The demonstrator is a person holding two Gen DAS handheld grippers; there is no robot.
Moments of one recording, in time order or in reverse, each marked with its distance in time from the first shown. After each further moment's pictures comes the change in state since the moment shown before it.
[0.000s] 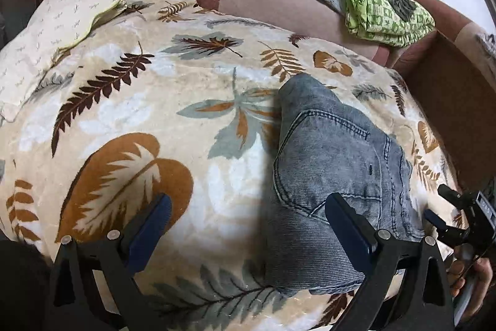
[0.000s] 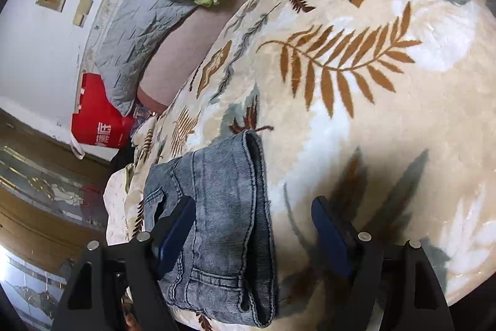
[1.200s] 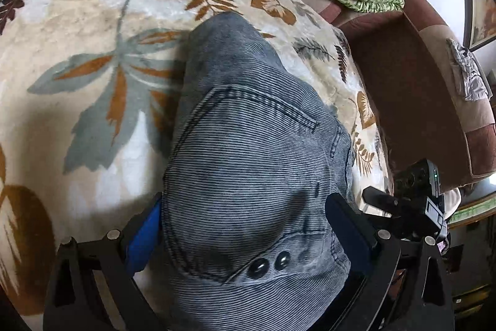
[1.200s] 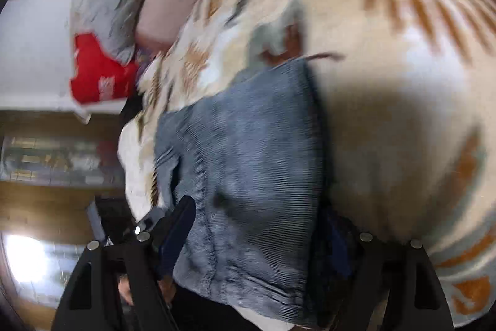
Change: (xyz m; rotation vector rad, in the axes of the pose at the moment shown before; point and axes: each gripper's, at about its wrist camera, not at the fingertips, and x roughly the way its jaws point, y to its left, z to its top) left arm 0.089 -0.034 0.039 -0.059 0.359 -0.444; right arm 0.083 0.035 0.006 0.030 0.385 0.100
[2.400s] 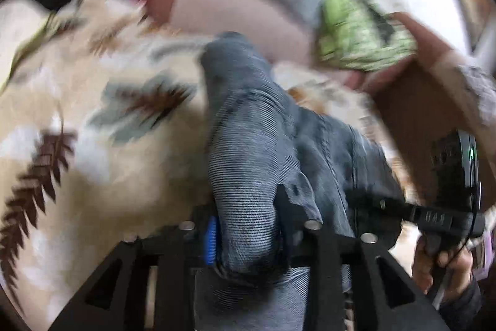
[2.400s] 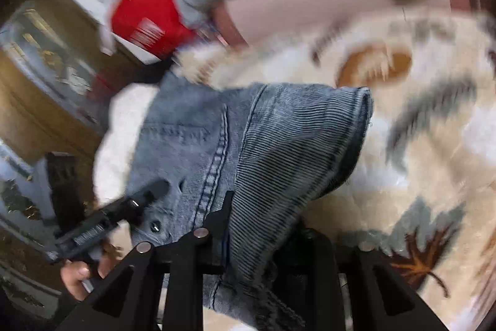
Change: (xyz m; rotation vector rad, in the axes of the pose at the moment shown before) left arm -0.041 0.039 0.088 0.084 -0.304 0.215; right arm 0.085 0.139 0.075 -0.514 -0.056 -0.199
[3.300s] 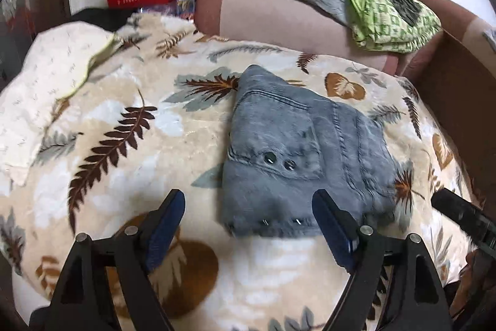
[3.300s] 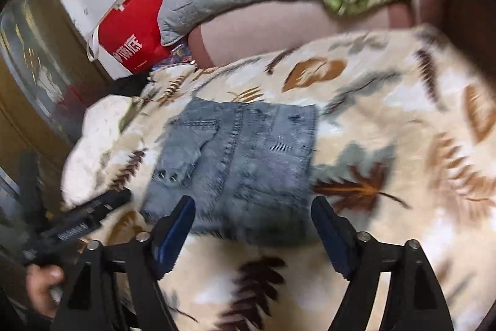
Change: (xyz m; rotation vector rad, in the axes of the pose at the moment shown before) left arm -0.076 -0.044 -0.071 0.091 -0.093 0.309; right arm -0.073 0.043 -0.099 -0.048 -0.254 -0.263
